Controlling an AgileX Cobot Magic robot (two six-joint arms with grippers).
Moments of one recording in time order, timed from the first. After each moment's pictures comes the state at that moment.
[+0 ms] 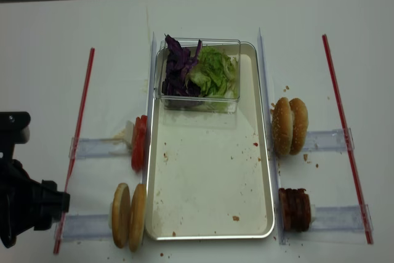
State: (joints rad) left arm 0.01 0.98 -0.58 0.04 1.05 -0.05; right arm -0.09 -0.02 -0.49 0.06 1.12 -0.10
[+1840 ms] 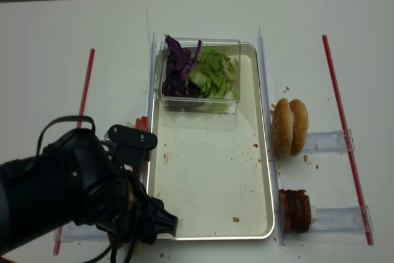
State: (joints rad) left arm -0.83 1.38 -0.66 0.14 0.79 -0.72; right arm -0.09 -0.02 -0.49 0.06 1.12 -0.10
